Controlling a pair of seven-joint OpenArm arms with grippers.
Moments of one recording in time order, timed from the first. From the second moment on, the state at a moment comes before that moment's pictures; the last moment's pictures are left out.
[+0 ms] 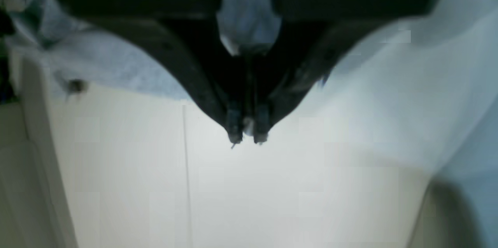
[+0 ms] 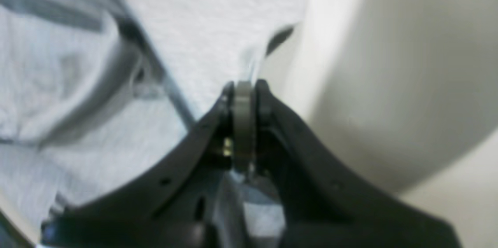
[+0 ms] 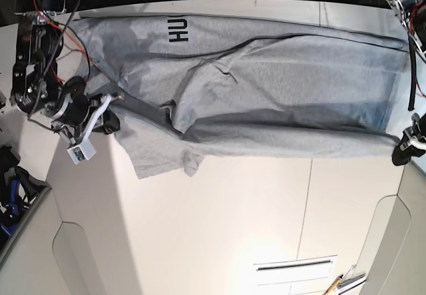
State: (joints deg) left arm -7.4 -31.3 -35.2 67.0 -50.8 -30.5 53.3; right arm -1.8 16.4 7.4 97.1 30.9 30.0 -62.4
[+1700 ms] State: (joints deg) left arm 10.0 -30.0 -41.5 74.0 -57.3 -33.1 55.1; right arm 5.3 10.4 6.3 76.6 25.8 29.8 -49.1
